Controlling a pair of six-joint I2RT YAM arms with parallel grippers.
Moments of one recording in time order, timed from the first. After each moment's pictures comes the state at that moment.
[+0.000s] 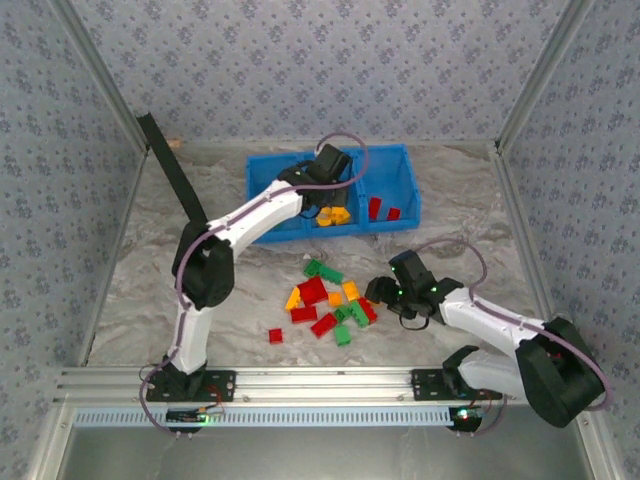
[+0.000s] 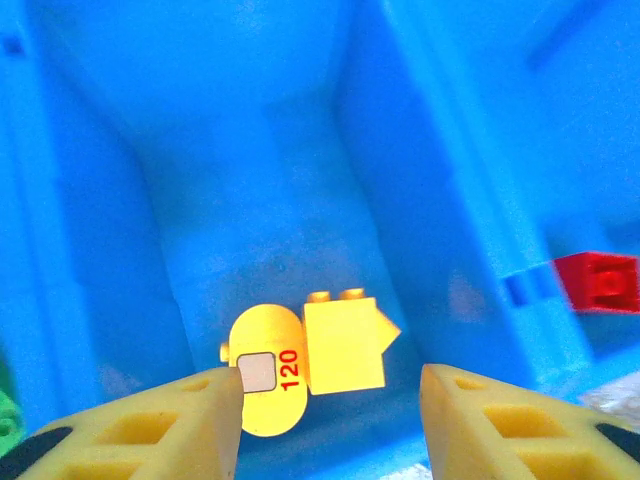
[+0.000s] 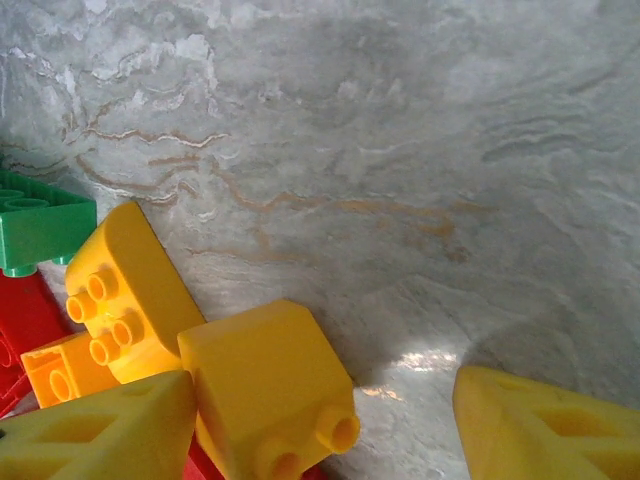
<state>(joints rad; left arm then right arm) -0.73 2.05 1.88 -0.67 -0.22 -0.47 0.58 1.16 0.46 -0.34 -0.12 0.93</state>
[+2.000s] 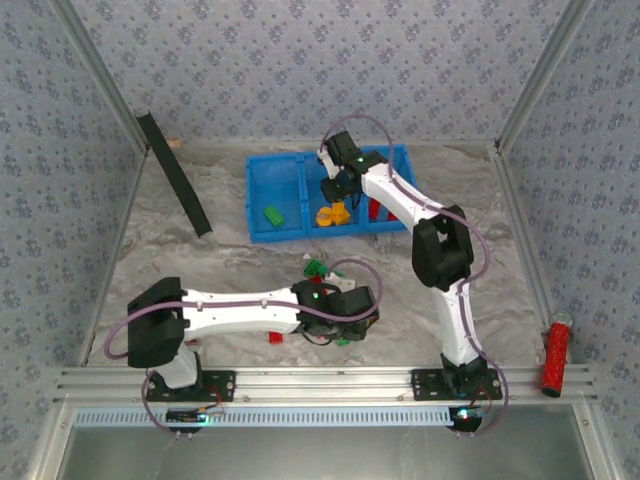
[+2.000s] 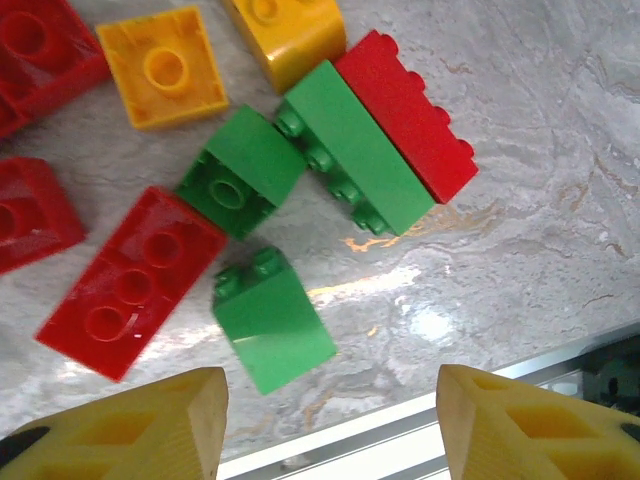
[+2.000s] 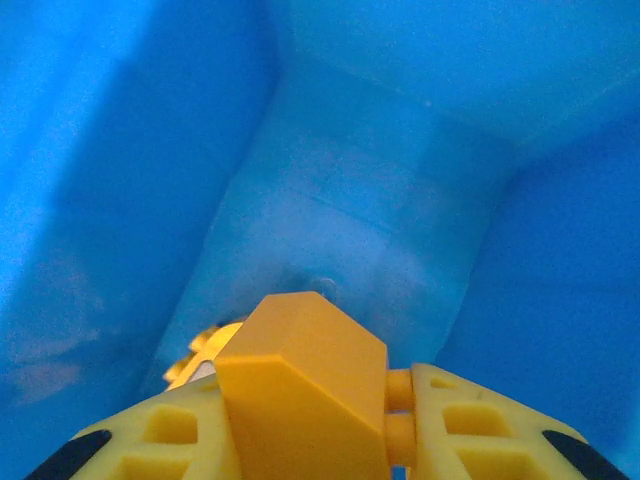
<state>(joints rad) -1.36 1.66 1.22 -0.75 -0.17 -1.18 0.51 2.20 1.97 -0.78 0.04 -0.02</state>
